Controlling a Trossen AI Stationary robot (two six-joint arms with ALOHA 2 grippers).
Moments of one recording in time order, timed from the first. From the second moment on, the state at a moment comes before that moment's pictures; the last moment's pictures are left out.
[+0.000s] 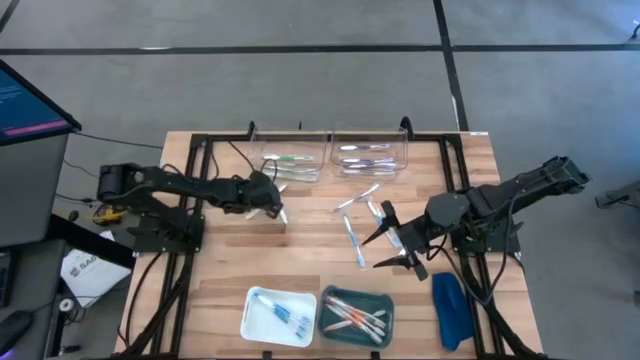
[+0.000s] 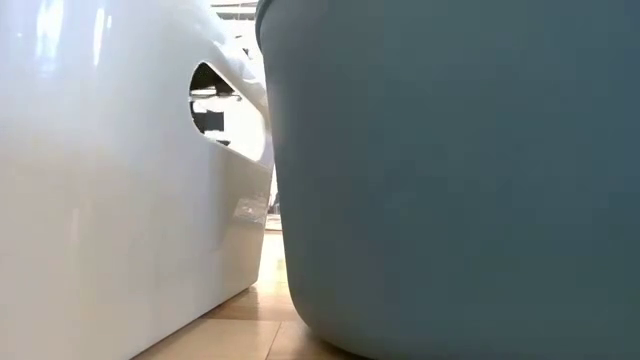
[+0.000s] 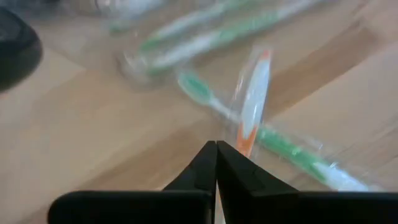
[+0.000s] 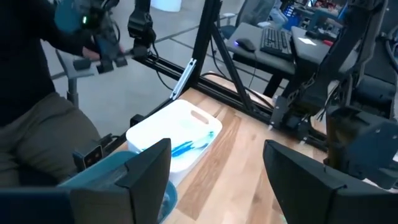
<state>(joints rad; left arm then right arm) 0.15 1.42 0.69 -0.48 -0.56 -0.73 0.37 1.10 0.98 -0.18 -0.03 -0.25</state>
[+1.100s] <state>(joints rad) 0.02 1.69 0.68 0.05 -0.26 -0.41 0.37 1.10 0.98 -0.18 -0.03 -0.24</state>
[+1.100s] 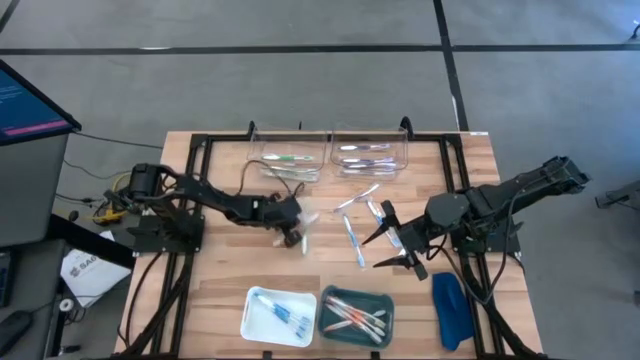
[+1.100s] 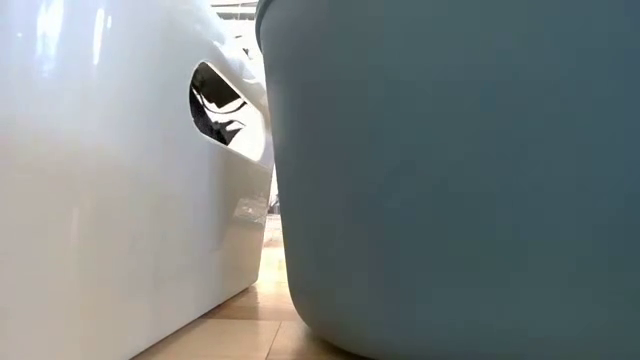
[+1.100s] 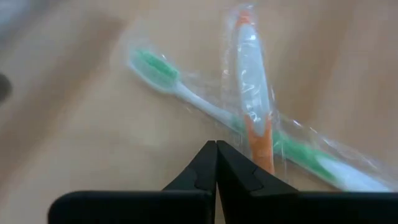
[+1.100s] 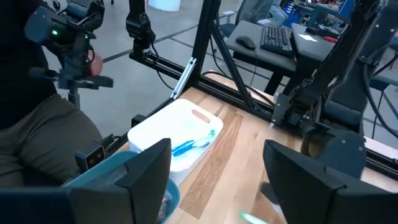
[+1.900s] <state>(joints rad) -0.06 1.68 0.68 0.66 -0.34 0.00 0.36 1.10 0.98 -0.25 -0.03 -0.23</state>
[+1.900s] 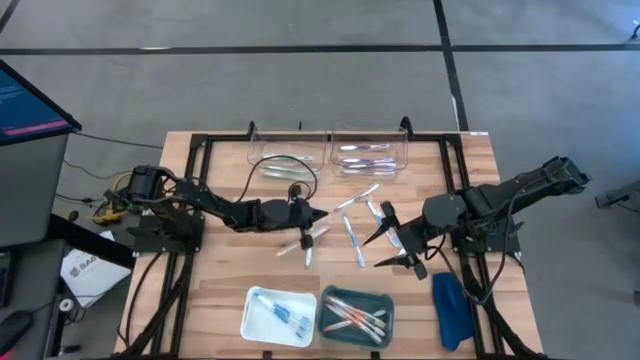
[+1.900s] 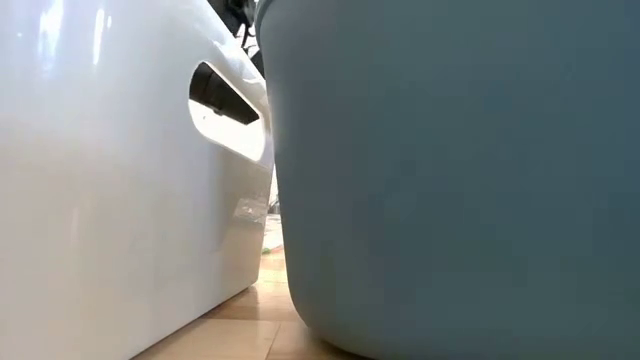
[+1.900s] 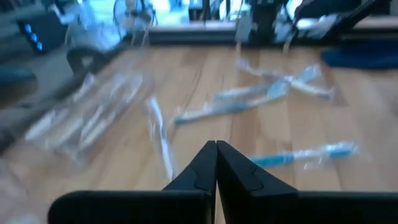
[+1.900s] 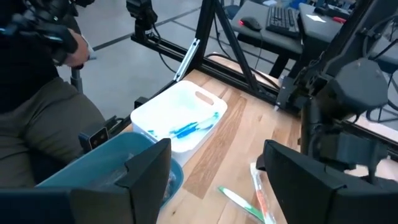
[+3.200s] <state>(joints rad) -0.12 1.58 0.67 0.85 0.08 0.02 0.09 1.36 0.99 -0.32 -0.03 -0.03</state>
